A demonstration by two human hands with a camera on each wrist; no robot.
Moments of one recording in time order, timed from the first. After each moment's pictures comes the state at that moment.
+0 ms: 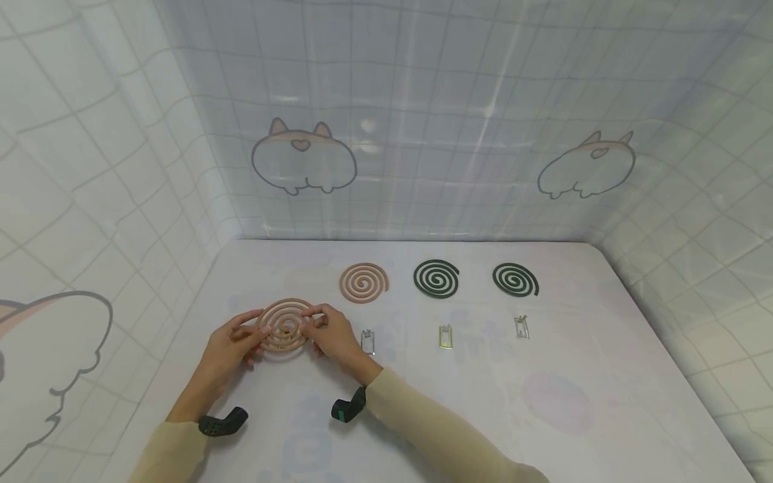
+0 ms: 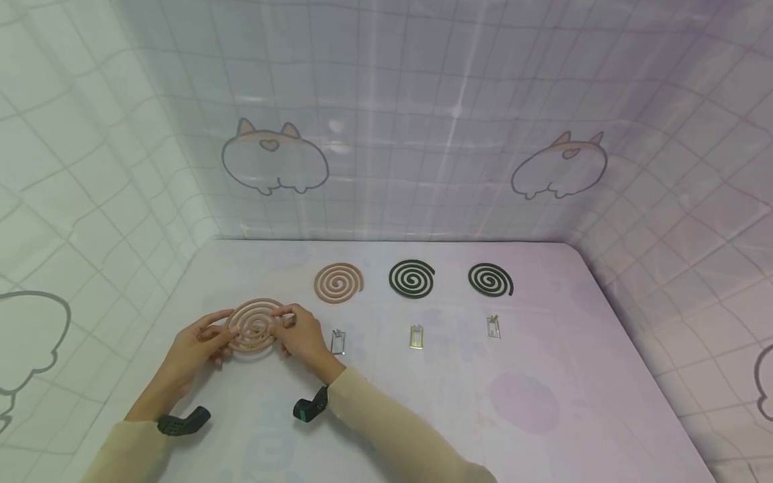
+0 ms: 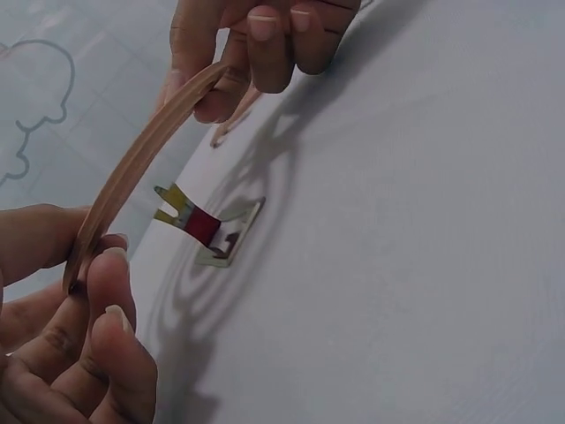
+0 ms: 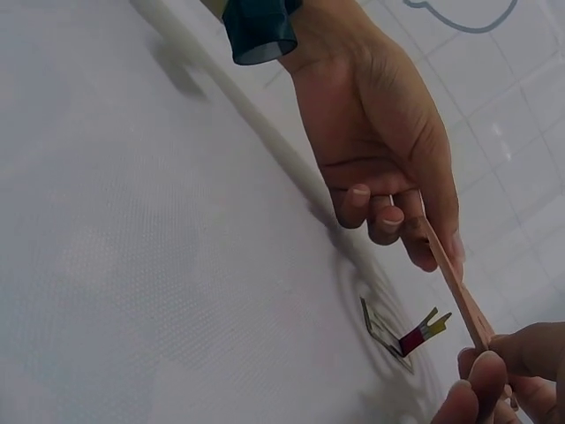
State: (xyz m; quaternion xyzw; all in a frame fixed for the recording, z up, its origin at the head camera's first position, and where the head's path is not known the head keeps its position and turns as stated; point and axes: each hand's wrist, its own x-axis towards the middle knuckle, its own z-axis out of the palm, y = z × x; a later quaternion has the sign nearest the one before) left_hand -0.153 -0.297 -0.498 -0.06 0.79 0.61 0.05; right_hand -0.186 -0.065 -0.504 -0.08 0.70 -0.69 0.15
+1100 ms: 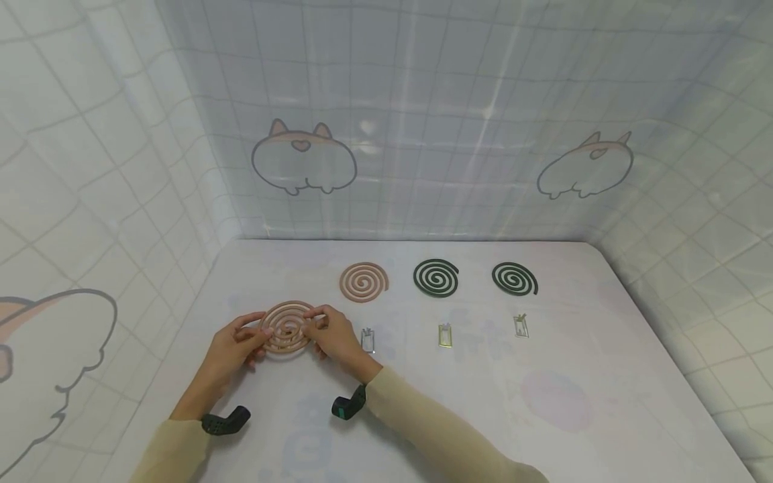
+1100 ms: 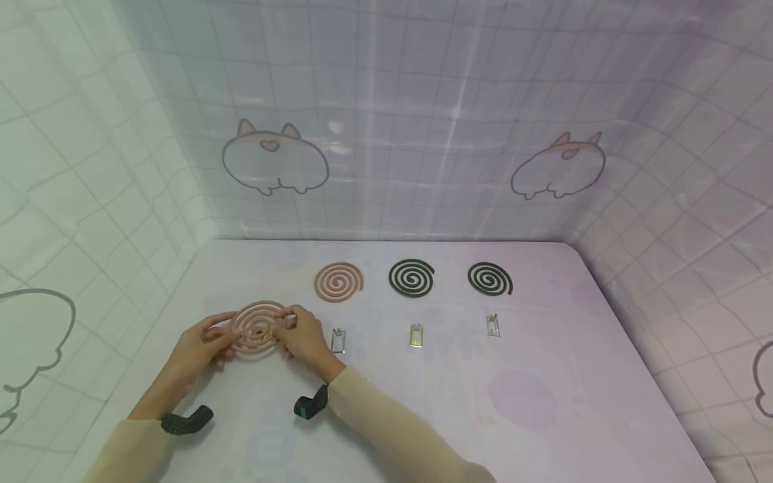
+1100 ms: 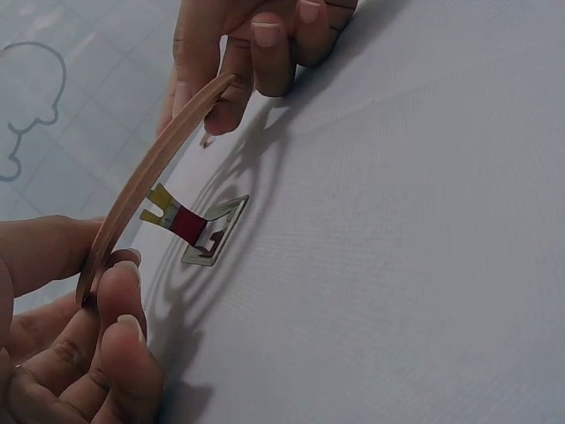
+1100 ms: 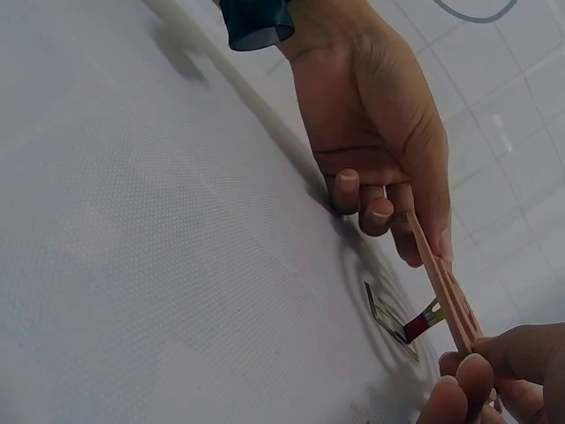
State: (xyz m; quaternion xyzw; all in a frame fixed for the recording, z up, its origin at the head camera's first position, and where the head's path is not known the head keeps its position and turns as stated) left_hand -0.150 -0.295 -0.497 -0.06 0.79 0.61 0.07; right_hand -0.185 -0.065 -0.505 -0.06 0.73 -0.66 0.16
